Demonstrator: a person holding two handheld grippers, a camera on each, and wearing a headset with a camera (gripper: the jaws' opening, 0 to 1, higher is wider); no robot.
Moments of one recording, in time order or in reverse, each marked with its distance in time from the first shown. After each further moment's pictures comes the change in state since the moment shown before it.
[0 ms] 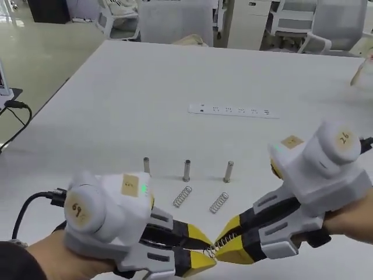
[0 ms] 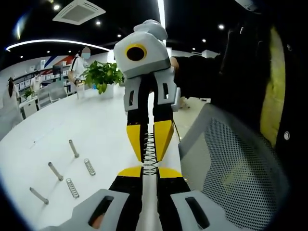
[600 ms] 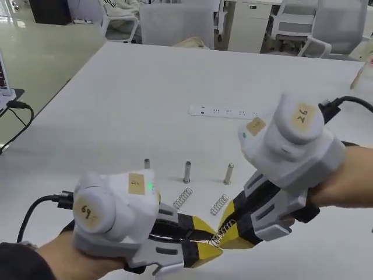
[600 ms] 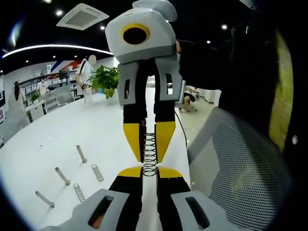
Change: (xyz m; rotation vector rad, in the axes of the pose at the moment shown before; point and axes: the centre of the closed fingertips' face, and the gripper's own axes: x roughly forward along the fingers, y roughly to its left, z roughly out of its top) left arm 0.003 0.015 0.011 0.010 -0.039 0.081; right arm -0.009 -0.010 0.008 -0.184 0.265 -0.054
